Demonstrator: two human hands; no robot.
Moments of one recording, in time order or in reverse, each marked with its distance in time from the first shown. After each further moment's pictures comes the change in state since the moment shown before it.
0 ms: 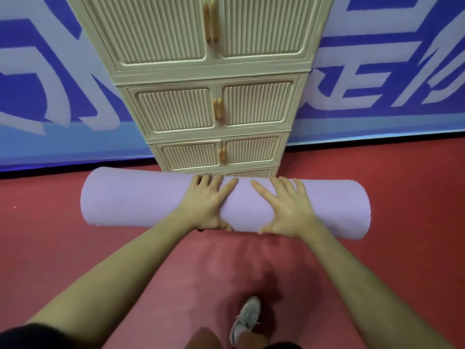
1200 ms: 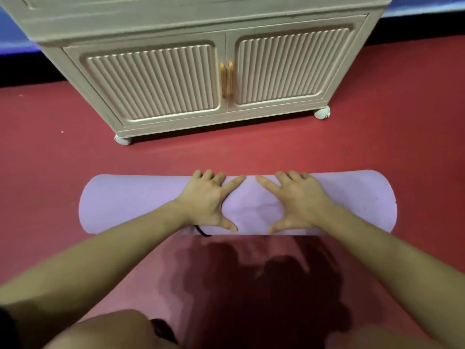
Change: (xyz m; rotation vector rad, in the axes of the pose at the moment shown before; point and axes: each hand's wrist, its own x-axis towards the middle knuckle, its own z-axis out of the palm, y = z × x) left_hand 0.130 -0.034 0.719 -0.177 -0.091 0.242; right_hand 0.154 0.000 0.673 -0.128 -0.421 -0.102
